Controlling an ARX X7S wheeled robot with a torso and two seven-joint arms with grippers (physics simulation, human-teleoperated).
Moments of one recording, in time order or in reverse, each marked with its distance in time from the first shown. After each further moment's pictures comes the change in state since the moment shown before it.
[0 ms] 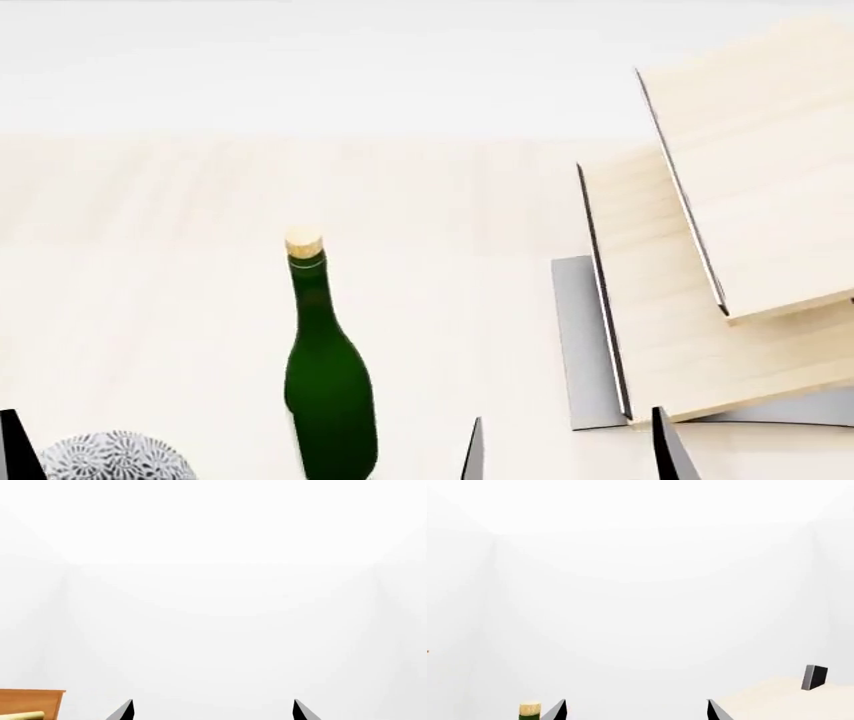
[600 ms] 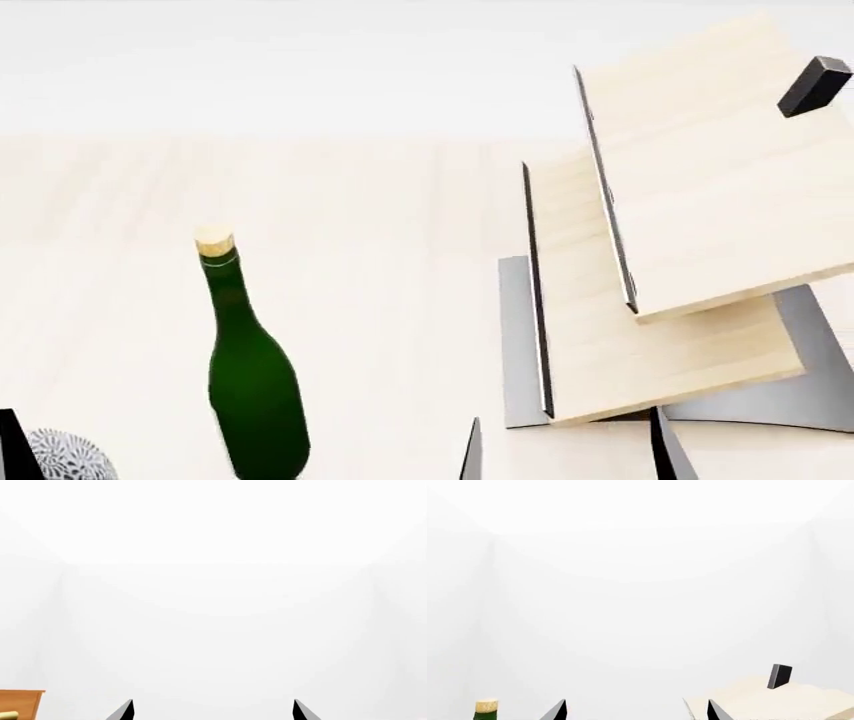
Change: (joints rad) left arm -0.002 -0.012 0.008 0.007 -0.001 -0.004 -0.013; right arm 0.004 0.012 -0.010 0.001 0.002 0.002 0.011
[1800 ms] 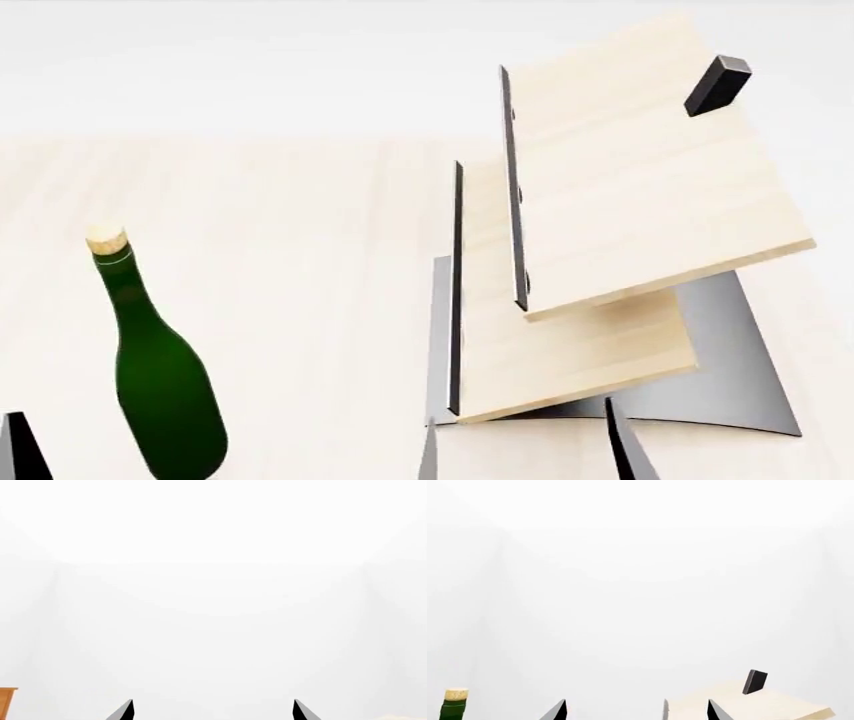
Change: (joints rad) left arm -0.008 -0.017 0.022 -0.019 0.003 0.011 -0.023; right arm 0.033 0.001 -0.059 -0.008 -0.056 0.045 0.008
